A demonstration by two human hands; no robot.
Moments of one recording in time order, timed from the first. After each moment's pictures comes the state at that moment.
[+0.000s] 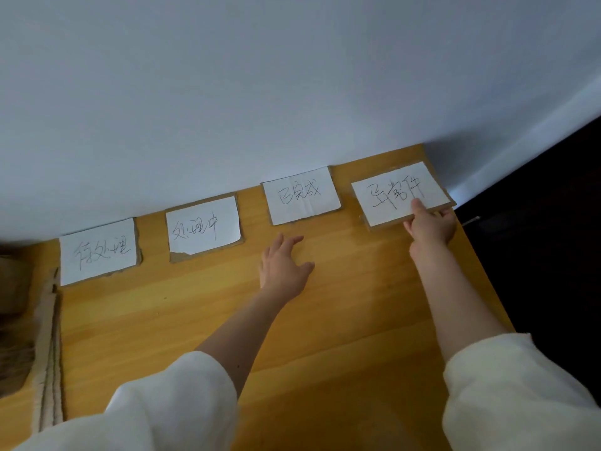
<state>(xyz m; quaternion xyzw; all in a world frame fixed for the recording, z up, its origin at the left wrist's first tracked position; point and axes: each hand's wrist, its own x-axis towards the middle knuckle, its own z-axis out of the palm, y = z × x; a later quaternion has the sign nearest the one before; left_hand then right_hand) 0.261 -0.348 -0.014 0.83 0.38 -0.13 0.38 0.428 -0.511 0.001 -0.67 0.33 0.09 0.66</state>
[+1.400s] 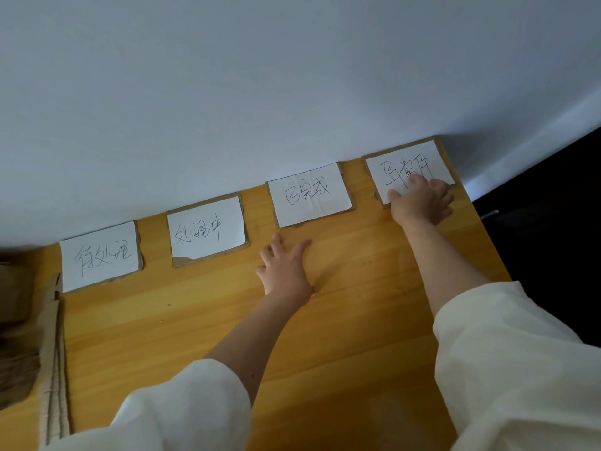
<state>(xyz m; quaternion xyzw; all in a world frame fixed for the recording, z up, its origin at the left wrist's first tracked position) 0.271 -0.341 -0.026 0.89 0.35 -0.24 0.19 0.474 -0.471 -0.052 -0.97 0.07 0.10 0.21</state>
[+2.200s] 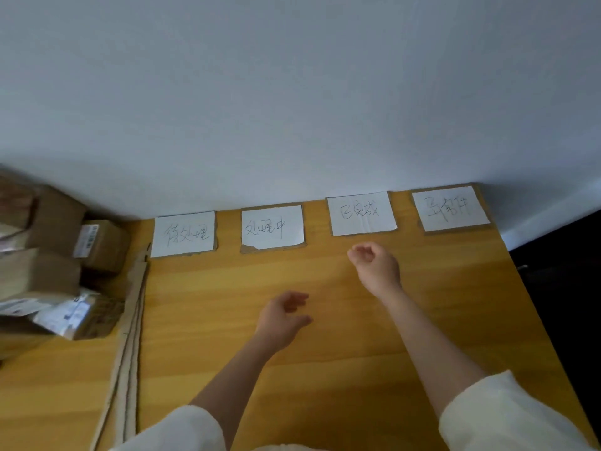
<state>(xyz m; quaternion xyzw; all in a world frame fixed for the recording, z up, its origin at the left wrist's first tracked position) 0.124 -0.308 -0.005 0.71 0.44 -0.10 0.54 0.305 -0.416 0.004 -0.86 -0.11 0.29 0.40</state>
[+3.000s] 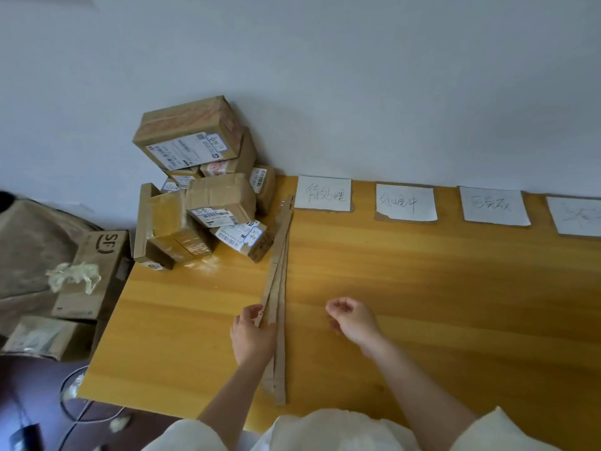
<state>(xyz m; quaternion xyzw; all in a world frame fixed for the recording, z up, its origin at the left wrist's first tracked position) -0.206 -0.215 -0.008 0.60 0.69 0.07 0.40 -0.030 -0.307 0.004 -0.76 -0.11 0.53 0.36</state>
